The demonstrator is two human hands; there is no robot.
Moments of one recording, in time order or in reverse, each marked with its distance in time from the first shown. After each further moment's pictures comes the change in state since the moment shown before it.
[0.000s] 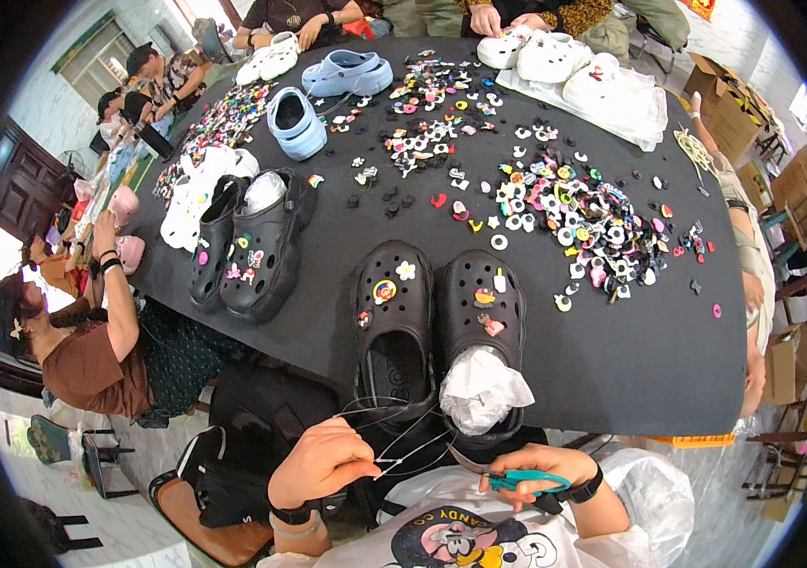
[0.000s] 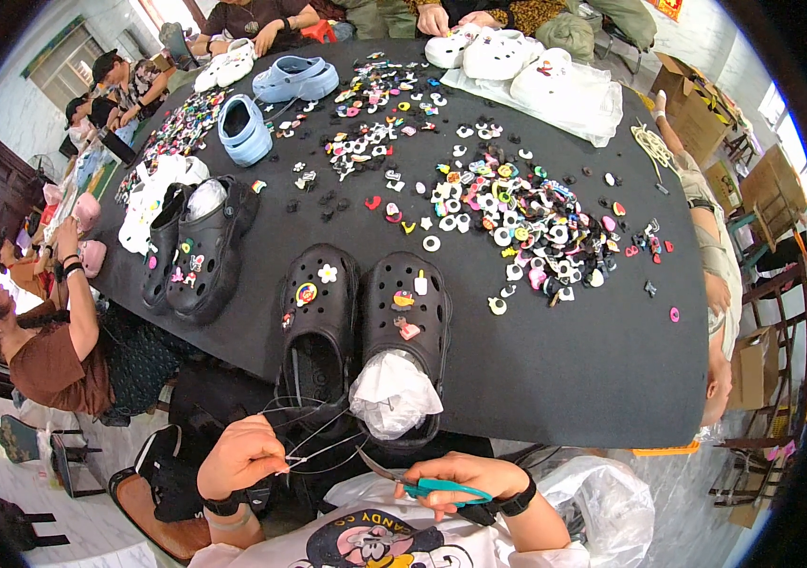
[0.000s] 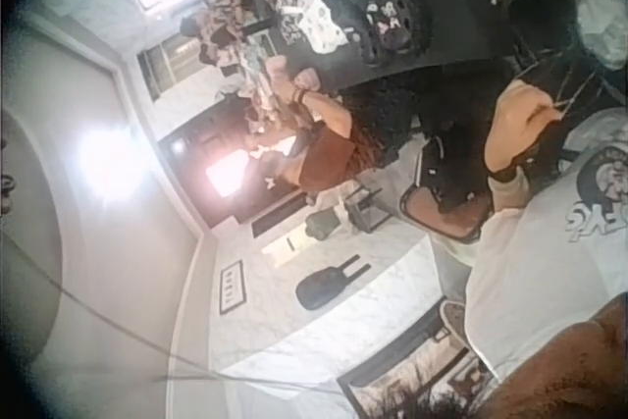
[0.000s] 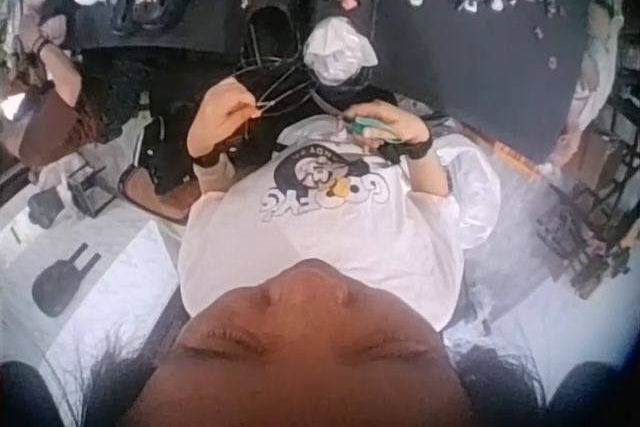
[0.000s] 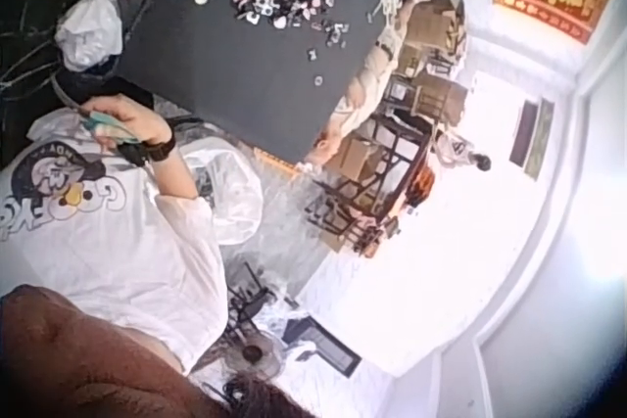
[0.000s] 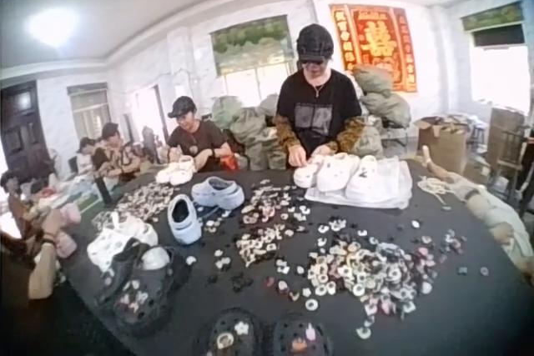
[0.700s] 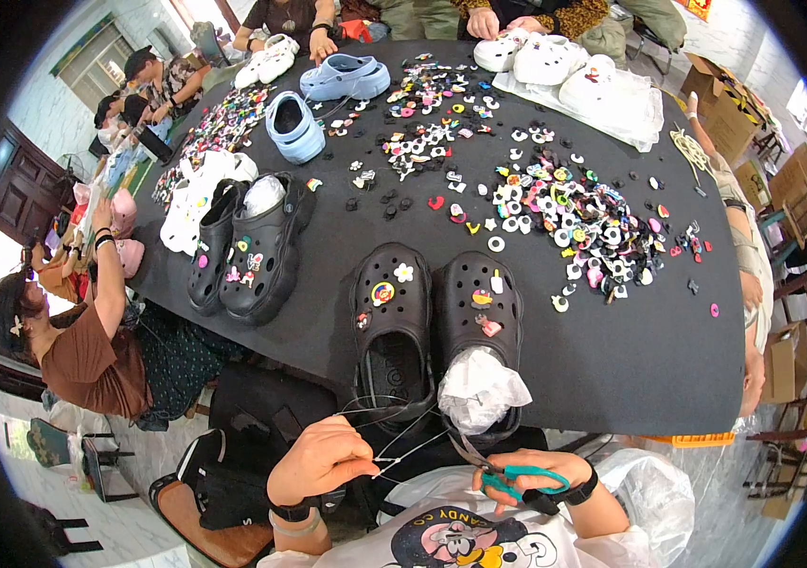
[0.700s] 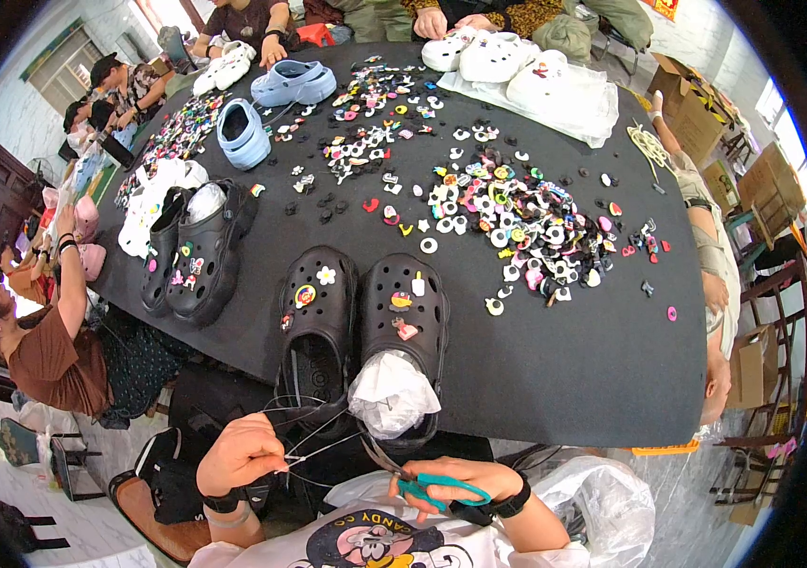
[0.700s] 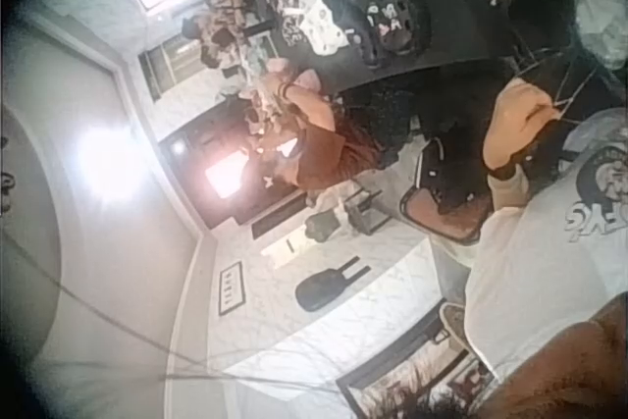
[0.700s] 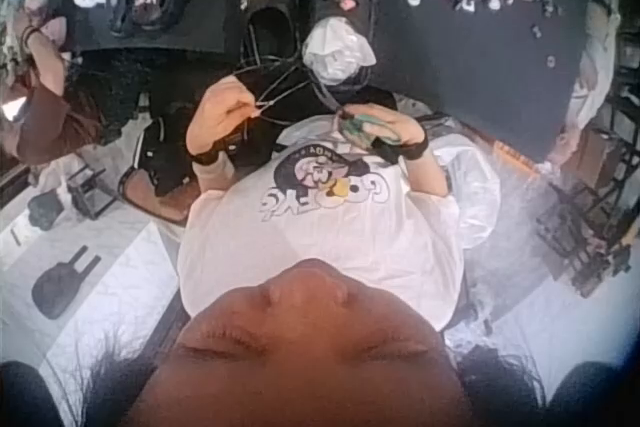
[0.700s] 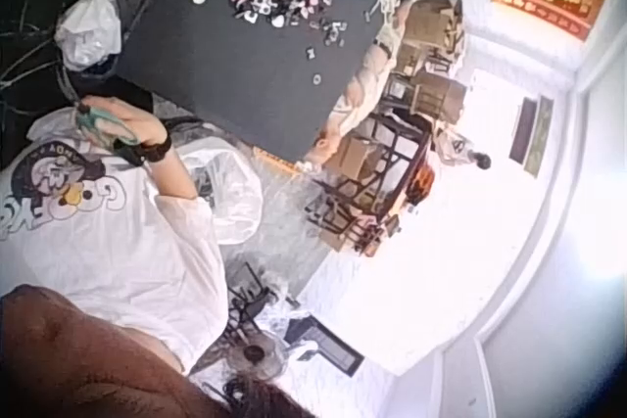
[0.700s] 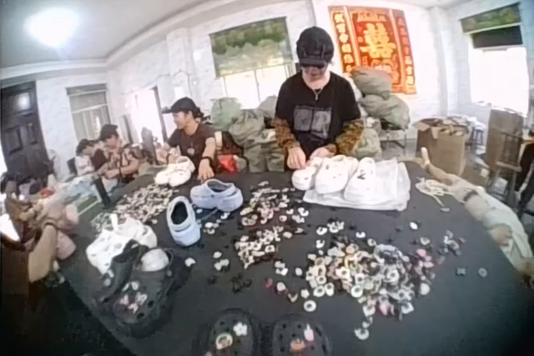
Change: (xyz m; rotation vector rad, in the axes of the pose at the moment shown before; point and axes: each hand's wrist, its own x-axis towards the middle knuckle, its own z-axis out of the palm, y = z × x) left_hand 0.004 -0.001 -0.004 0.004 -0.036 0.026; right_hand 0.007 0.000 0.007 0.099 -0.018 -0.072
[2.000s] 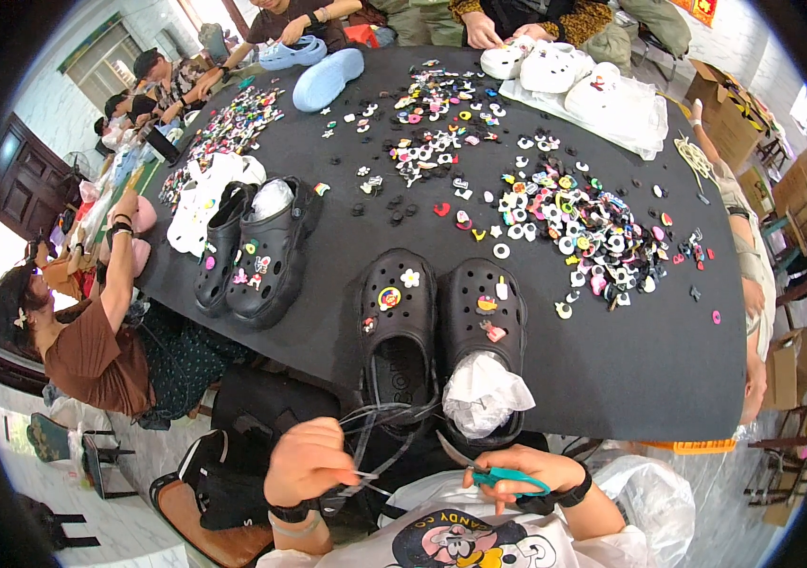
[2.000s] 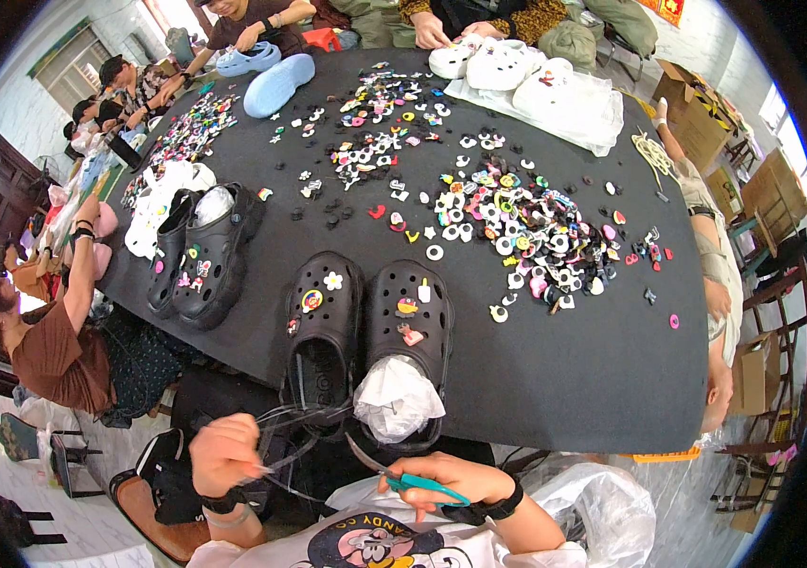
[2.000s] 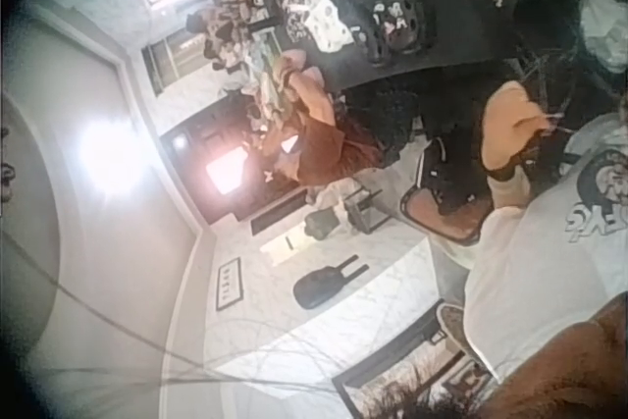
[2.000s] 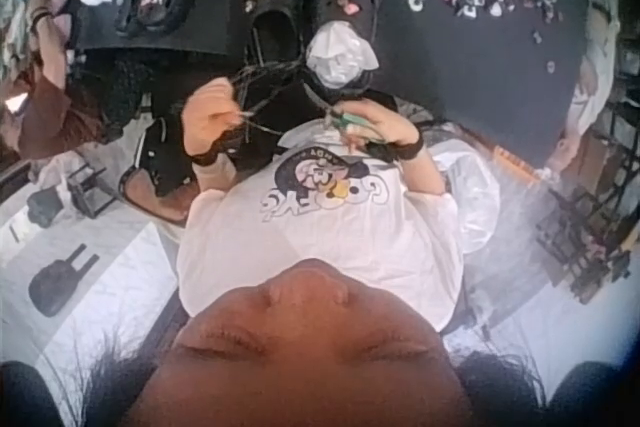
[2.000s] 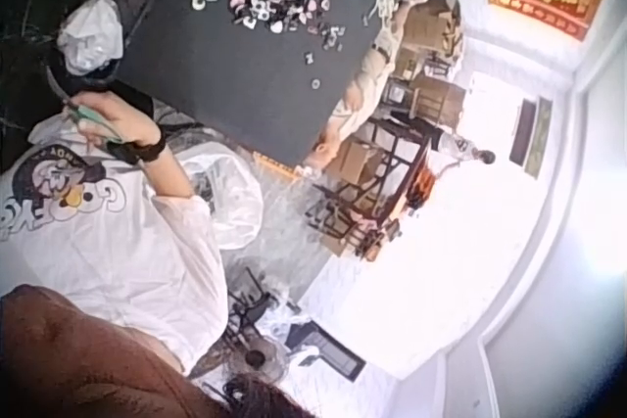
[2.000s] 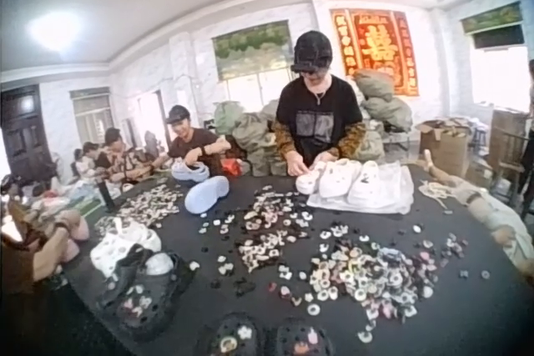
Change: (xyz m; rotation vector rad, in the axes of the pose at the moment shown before) left_hand -0.006 0.002 -0.008 -0.078 0.189 0.195; right_hand 0.013 -0.007 0.001 -0.269 0.075 0.062
